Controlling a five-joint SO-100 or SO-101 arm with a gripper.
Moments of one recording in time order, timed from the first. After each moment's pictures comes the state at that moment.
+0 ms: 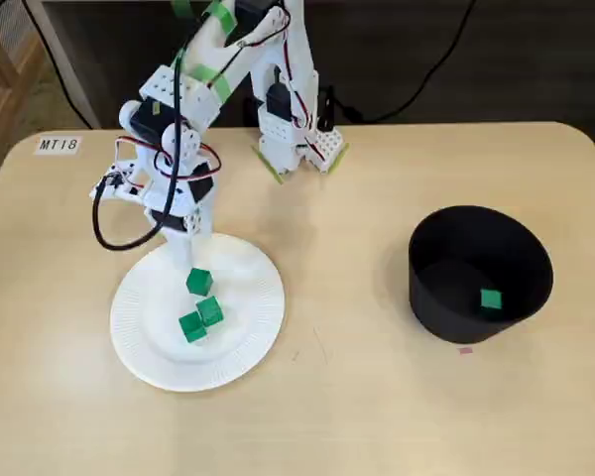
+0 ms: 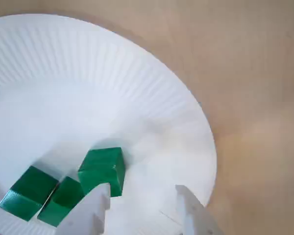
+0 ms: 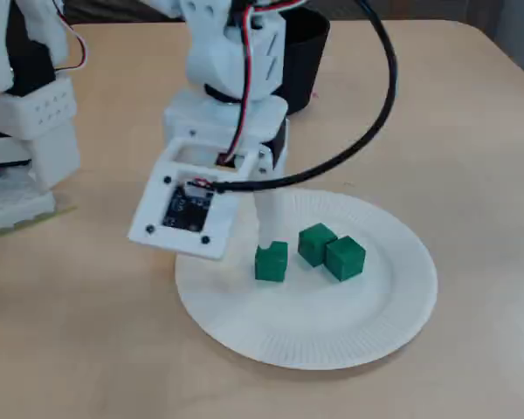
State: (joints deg) arm 32.3 85.7 95.4 78.8 -17.5
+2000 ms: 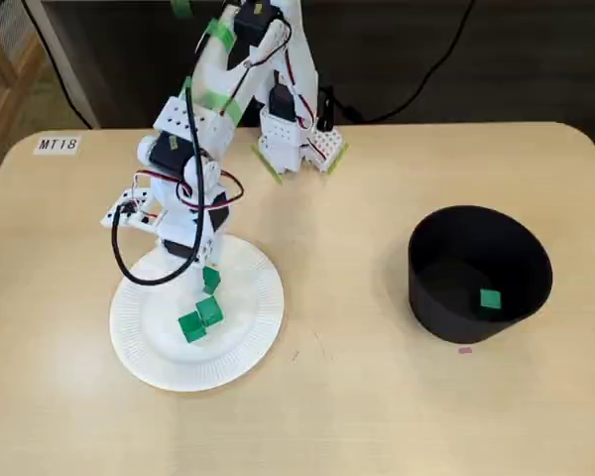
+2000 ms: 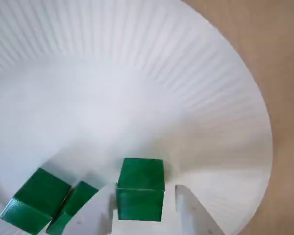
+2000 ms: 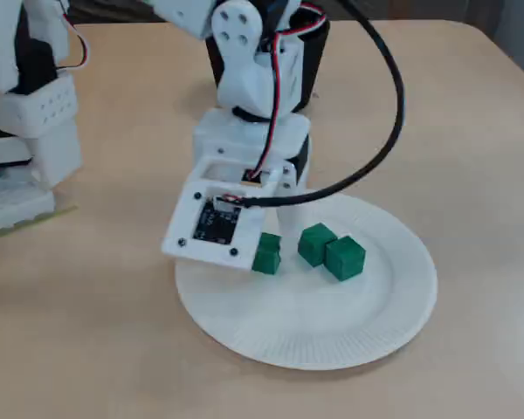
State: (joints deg) arm 28.7 80.5 95.4 71.3 -12.3
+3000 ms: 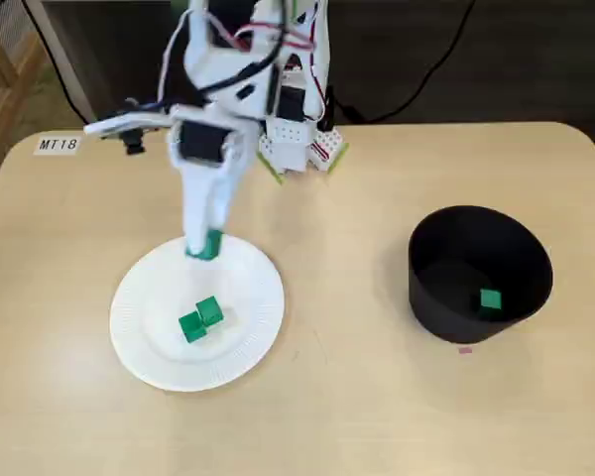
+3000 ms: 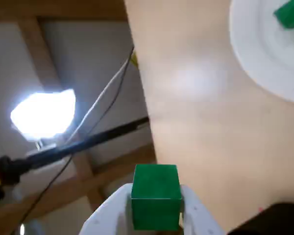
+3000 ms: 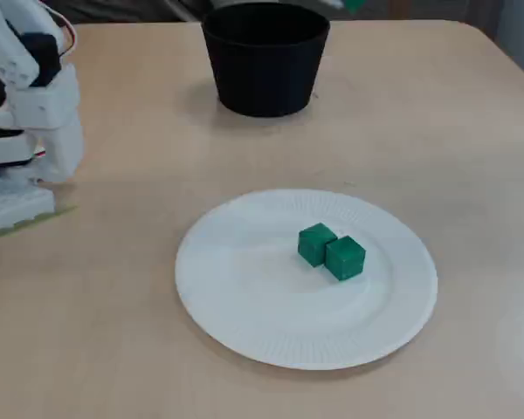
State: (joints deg) arm 1.1 124.1 95.0 62.8 2.5
